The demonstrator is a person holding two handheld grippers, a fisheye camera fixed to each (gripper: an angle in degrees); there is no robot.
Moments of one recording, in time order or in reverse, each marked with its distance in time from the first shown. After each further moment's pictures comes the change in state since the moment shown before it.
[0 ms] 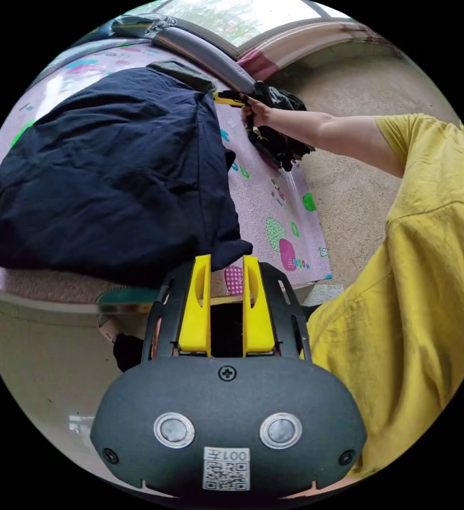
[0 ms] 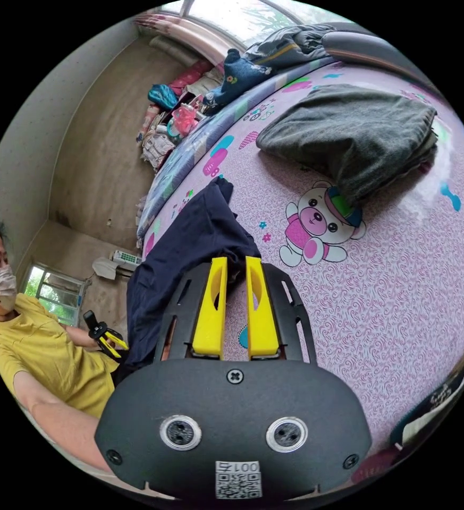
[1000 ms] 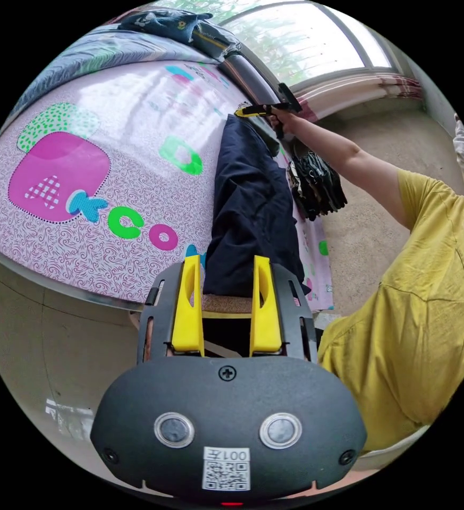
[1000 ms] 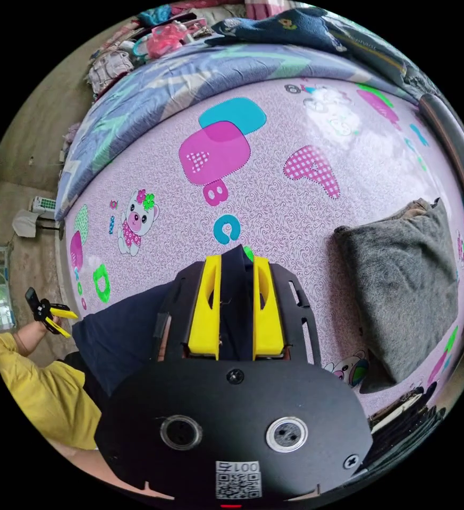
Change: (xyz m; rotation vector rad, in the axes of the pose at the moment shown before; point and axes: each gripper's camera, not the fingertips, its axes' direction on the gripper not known) left arm -0.232 -0.023 -0.201 0.115 0.020 -0.159; right arm -0.251 -0.357 0.180 -0.388 0.467 -0.131
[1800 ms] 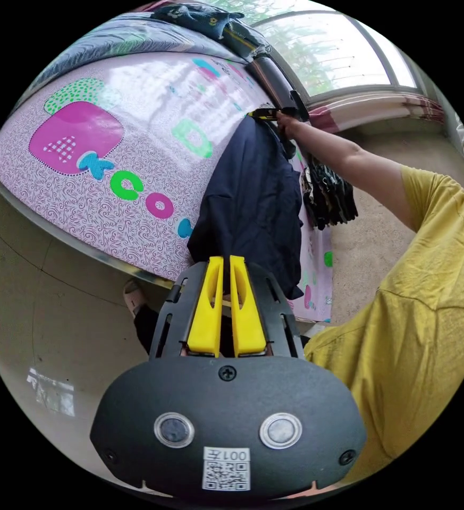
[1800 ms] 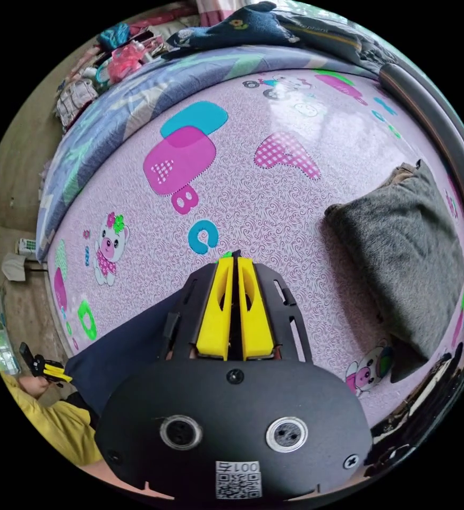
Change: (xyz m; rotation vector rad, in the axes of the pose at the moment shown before) left arm 0.020 0.018 -0.010 0.011 -0.047 -0.137; right arm -0.019 0.032 -0.052 0.106 0.057 0.178
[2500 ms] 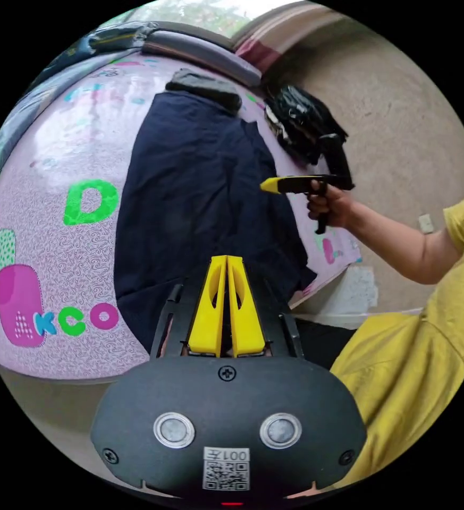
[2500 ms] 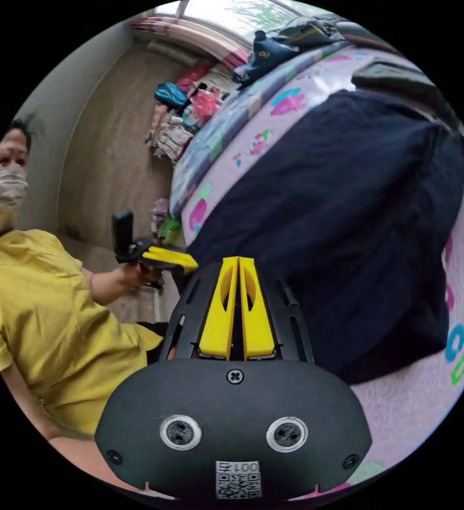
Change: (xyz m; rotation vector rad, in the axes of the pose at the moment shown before) left arm 0.122 -0.069 0.077 -0.251 -0.158 0.449; right arm -0.118 0.445 -0.095 0.239 -0.642 0.092
